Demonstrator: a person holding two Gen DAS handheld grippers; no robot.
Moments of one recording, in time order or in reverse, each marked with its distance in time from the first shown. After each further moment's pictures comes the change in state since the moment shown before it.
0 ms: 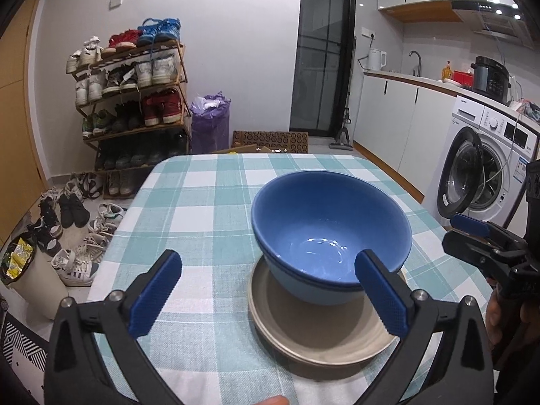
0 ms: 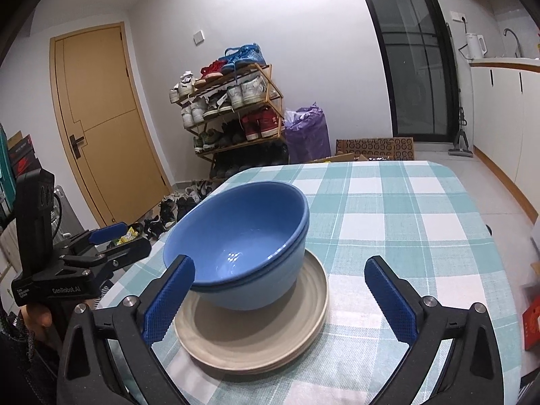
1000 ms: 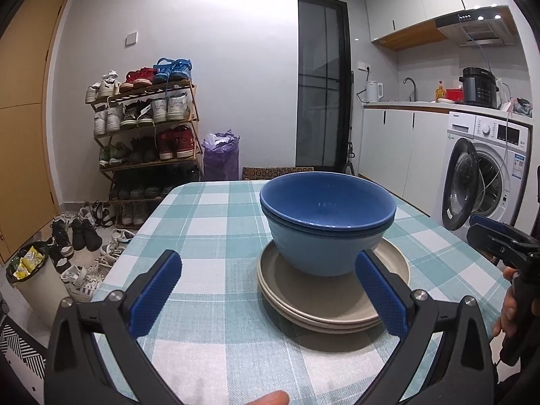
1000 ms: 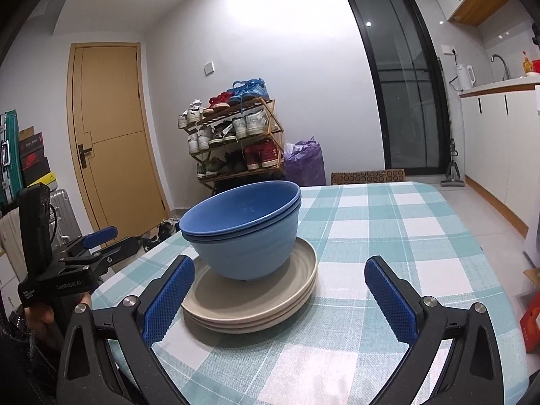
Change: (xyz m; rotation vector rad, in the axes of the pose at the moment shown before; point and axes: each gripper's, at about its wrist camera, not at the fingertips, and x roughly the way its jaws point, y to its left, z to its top) left arm -0.045 -0.006 -0.067 0.034 -0.203 0.043; right arm -0.057 0.003 -0.072 -0.047 -0.188 -0.019
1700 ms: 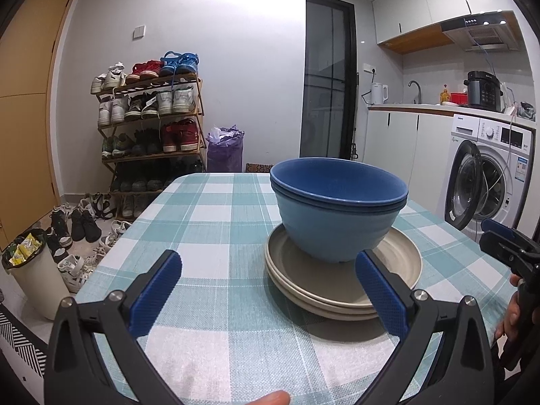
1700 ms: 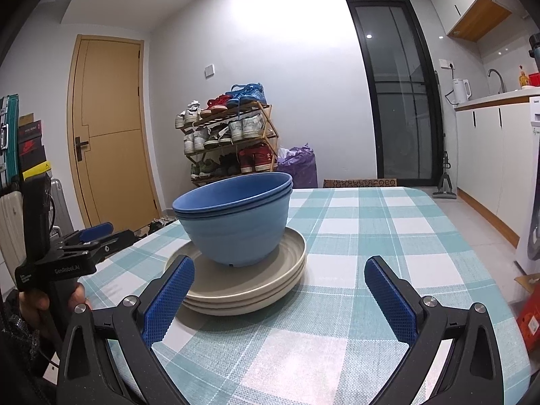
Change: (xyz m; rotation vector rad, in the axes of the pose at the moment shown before) left arm 0.010 0.009 -0.025 -0.032 0.001 0.003; right arm -0.005 -0.003 -0.027 -0.042 -0.037 -0.039
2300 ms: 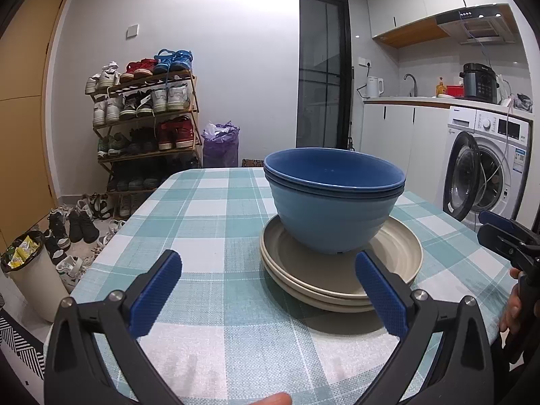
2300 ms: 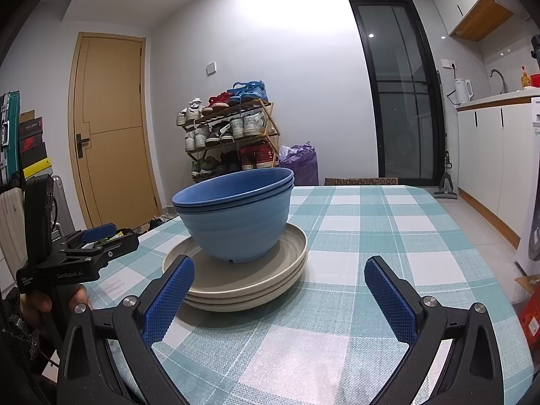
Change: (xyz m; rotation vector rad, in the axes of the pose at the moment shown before) left arm 0.004 -0.004 -0.005 0.024 0.018 -0.009; right arm 0.006 0.000 -0.007 -0.009 0.011 0.005
